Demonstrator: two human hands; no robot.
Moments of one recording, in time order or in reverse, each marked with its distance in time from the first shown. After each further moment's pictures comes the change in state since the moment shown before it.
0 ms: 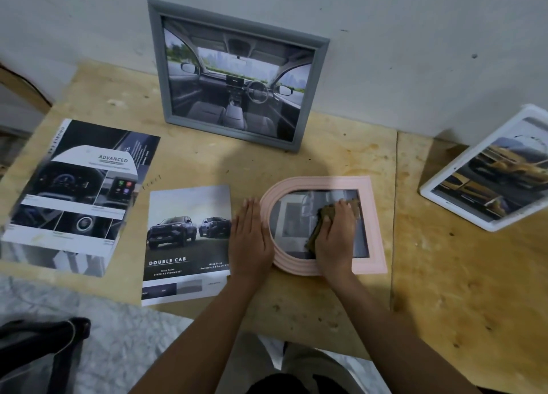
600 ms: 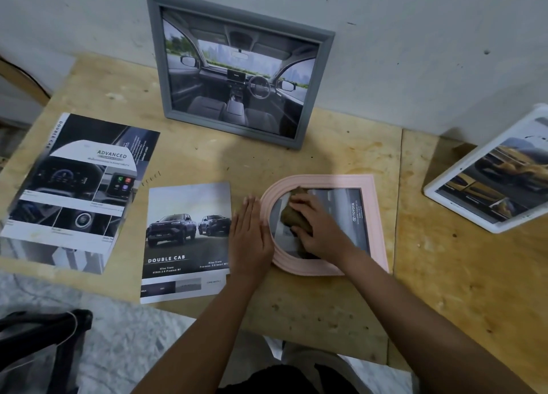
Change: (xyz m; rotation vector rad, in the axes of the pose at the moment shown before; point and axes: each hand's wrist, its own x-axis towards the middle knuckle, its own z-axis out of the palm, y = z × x) left_hand 0.001 -0.002 0.000 -0.026 0.043 -0.002; right_hand 0.032 -0.013 -0.008 0.017 -0.596 -0.552
